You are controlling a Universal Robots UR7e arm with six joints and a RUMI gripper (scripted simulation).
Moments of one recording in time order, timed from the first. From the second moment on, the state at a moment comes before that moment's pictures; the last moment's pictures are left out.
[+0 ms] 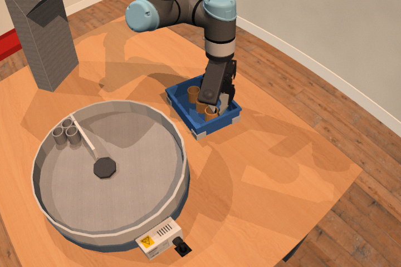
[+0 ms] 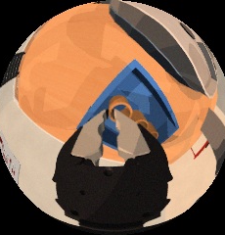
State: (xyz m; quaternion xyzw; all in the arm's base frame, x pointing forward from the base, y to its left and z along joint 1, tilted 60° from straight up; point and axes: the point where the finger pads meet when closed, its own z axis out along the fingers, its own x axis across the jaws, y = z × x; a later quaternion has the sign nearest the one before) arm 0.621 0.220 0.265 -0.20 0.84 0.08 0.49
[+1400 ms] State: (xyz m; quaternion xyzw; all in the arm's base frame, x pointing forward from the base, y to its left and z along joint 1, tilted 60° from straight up) arm 0.619 0.219 0.266 -0.20 0.84 0.08 0.49
